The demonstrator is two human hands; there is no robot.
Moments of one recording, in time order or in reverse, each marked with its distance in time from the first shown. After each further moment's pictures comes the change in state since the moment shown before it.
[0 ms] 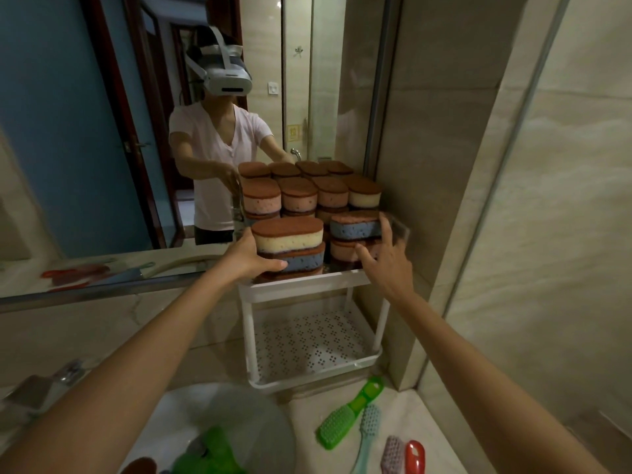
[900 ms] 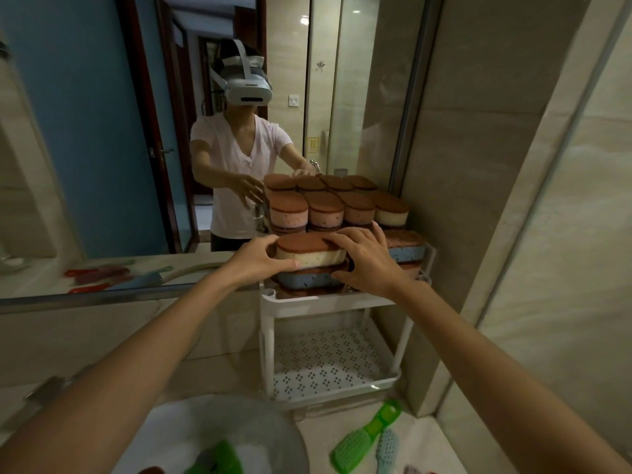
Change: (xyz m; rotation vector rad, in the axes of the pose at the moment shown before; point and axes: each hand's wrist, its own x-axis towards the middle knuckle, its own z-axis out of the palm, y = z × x) left_hand -0.039 0.039 -0.032 -0.054 -0.005 0.005; right_hand 0.016 -0.065 0.004 -0.424 -0.252 -0.671
